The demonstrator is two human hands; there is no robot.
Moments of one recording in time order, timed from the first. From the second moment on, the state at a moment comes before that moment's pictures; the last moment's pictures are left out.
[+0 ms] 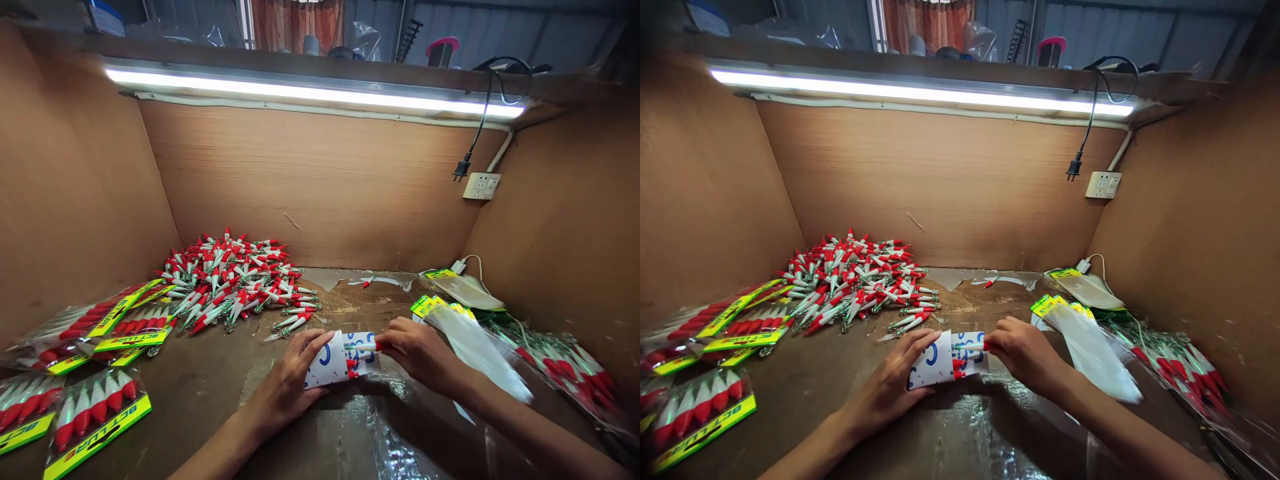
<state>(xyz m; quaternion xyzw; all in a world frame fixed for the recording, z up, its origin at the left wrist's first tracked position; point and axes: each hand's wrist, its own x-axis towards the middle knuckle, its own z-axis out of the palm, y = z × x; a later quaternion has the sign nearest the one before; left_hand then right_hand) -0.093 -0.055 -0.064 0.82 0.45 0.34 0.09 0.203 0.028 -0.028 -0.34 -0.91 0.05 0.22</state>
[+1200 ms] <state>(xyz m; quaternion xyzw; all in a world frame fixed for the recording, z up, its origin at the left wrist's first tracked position) -0.097 -0.055 -0.062 0.81 0.45 0.32 0.19 0.191 0.130 -0.028 -0.29 -0.68 0.51 0.43</state>
